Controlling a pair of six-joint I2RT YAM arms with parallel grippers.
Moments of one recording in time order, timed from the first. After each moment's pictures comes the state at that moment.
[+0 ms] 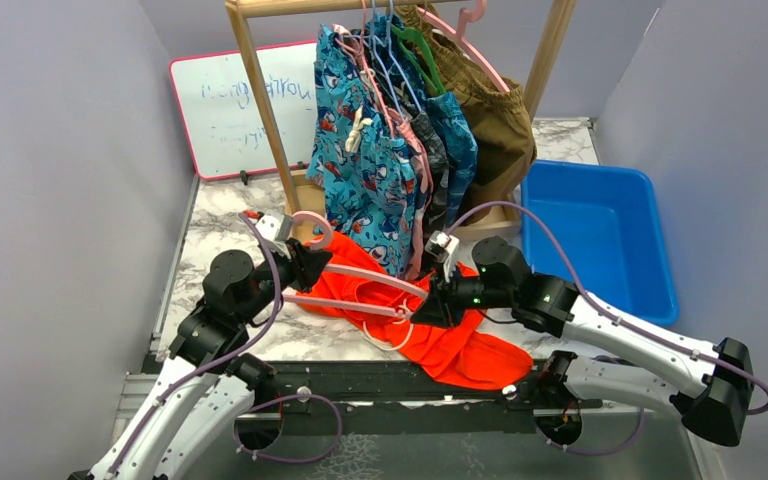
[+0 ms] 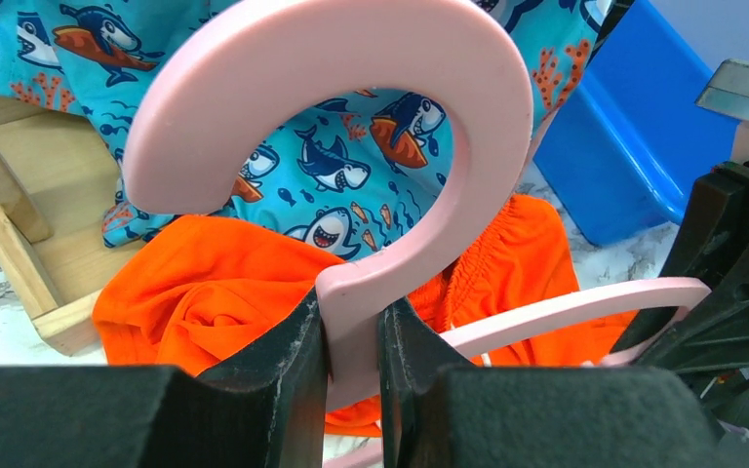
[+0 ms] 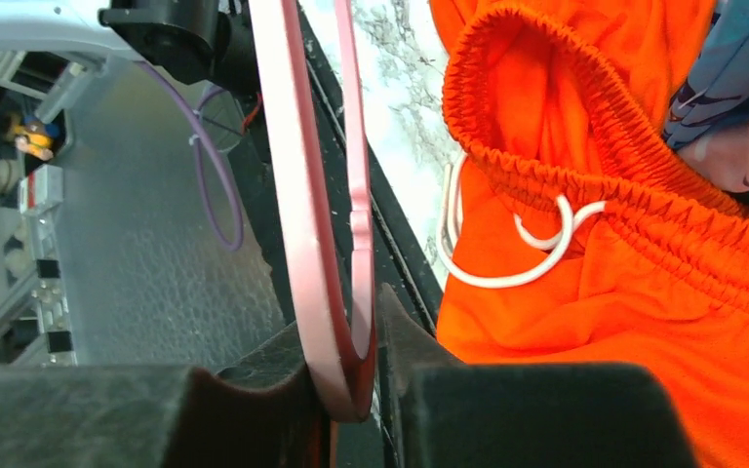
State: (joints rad) left arm -0.51 0.49 0.65 -0.34 0.15 -0.30; right arm 0.93 0.97 0.72 -0.28 -0.42 0.36
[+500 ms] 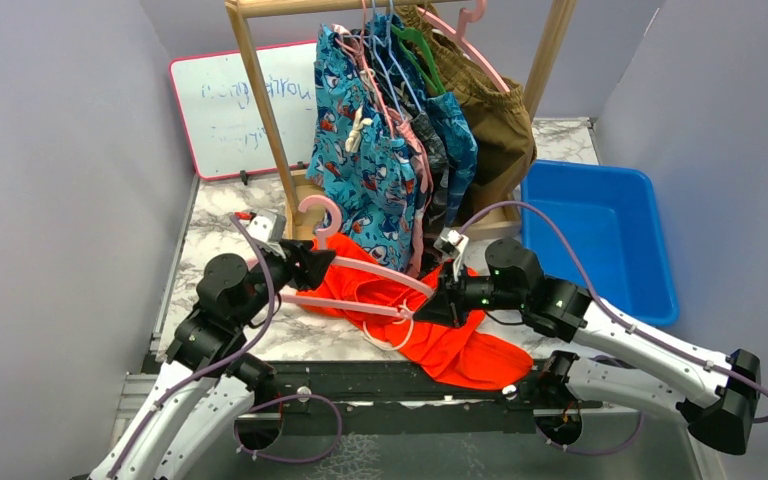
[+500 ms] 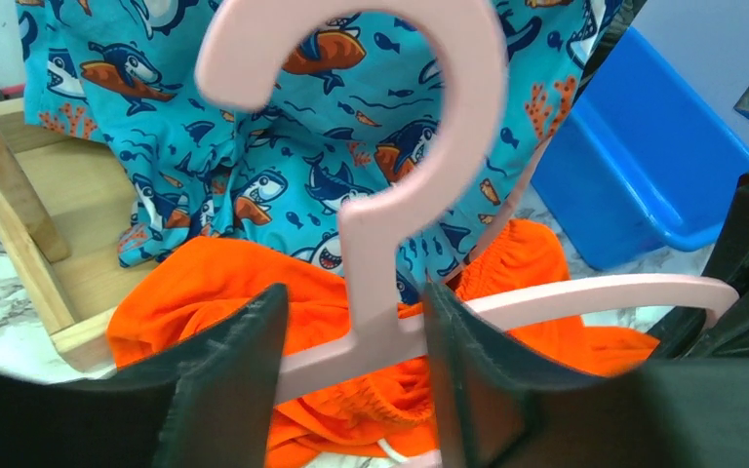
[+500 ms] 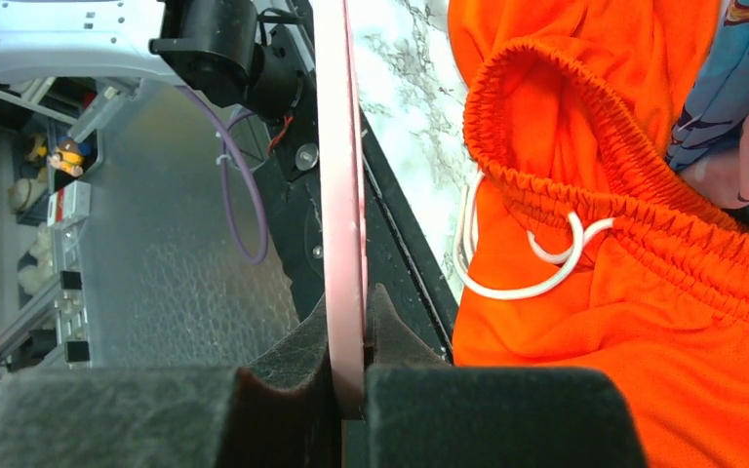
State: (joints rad) left arm -0.51 0.46 0.65 -0.31 0.12 -0.30; right arm 0.93 0.89 0.72 -0.25 -0.43 0.38
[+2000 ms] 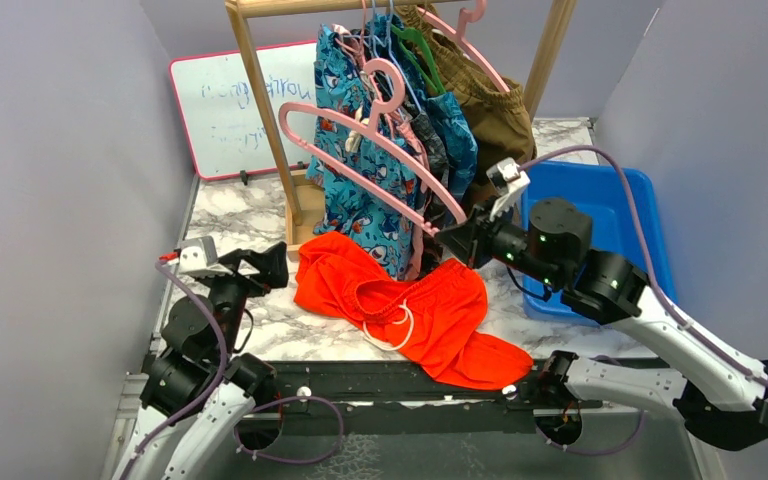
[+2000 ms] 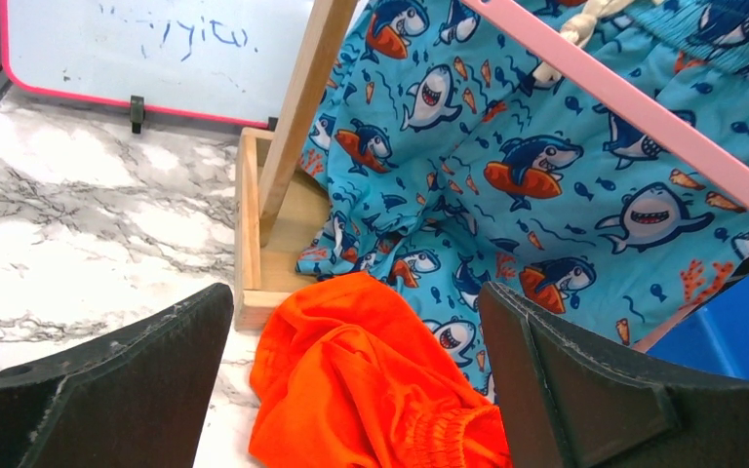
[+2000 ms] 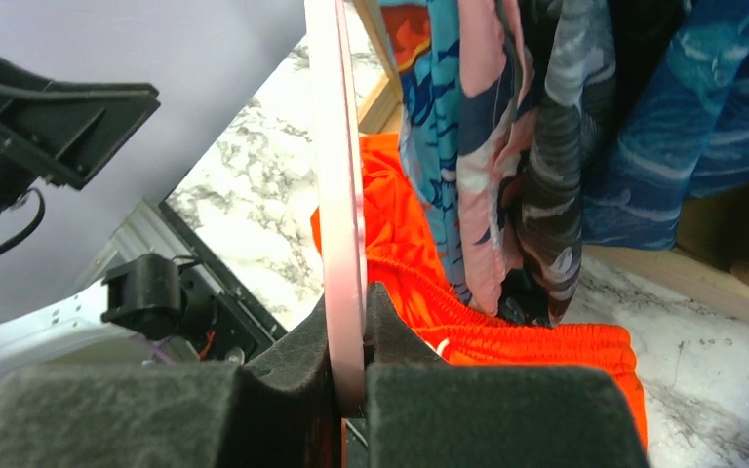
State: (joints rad) left arm -0.51 0.16 0.65 -0.47 -0.42 -0.41; right arm 0.93 0.89 1.16 -0.50 0.09 0.38
